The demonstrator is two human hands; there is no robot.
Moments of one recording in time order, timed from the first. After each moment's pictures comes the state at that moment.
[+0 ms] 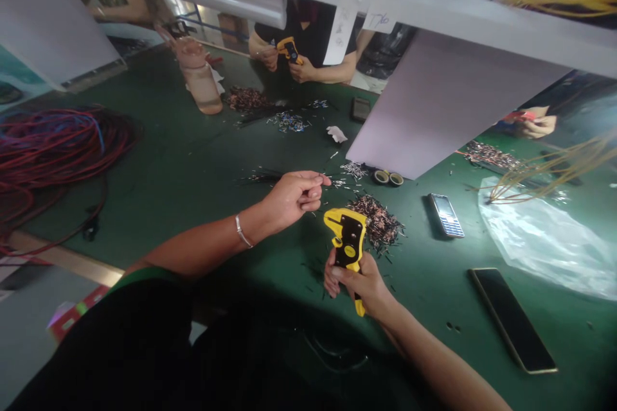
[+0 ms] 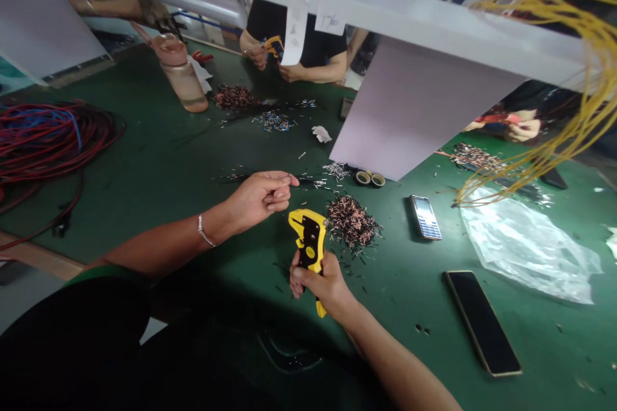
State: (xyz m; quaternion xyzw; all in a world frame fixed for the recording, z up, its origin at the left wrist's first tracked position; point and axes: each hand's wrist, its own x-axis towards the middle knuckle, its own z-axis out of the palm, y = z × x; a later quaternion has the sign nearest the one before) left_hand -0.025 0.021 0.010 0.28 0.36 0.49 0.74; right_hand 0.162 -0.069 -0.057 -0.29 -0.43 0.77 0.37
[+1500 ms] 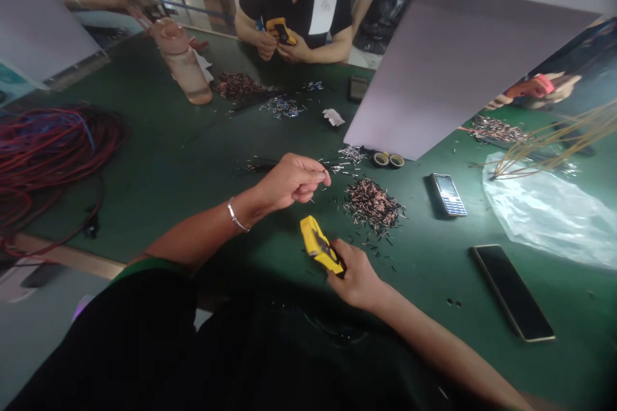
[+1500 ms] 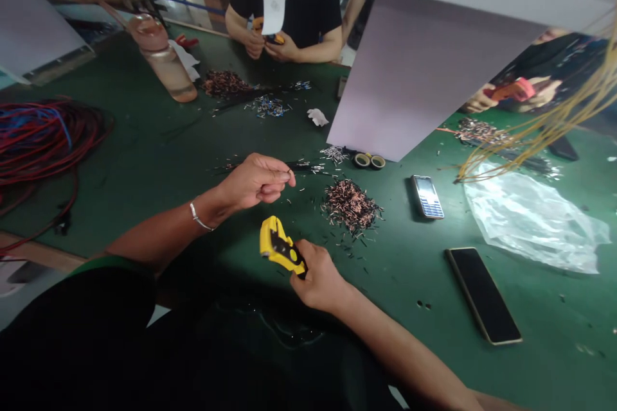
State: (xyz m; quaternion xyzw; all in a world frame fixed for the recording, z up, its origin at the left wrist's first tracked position) left_hand -0.029 0.024 0.014 0.43 0.37 0.42 0.70; right_hand 0.169 -0.077 -0.047 -0.39 -0.80 0.37 0.27
